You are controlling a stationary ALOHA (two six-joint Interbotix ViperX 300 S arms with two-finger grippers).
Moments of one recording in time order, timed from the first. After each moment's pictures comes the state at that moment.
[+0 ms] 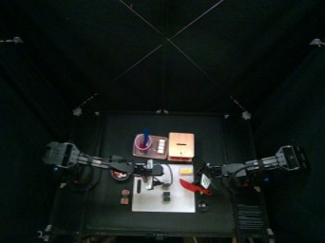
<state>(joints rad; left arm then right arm) -0.09 0.14 0.44 -0.11 0.23 0.03 0.07 -0.50 1.14 0.06 0.21 0.58</state>
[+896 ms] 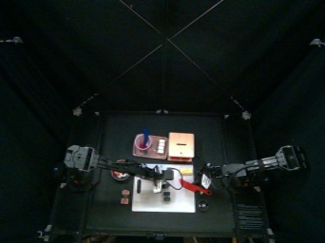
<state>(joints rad) -0.08 0.28 0.35 -0.17 0.31 0.03 0.07 -0.50 1.16 0.05 0.20 0.58</state>
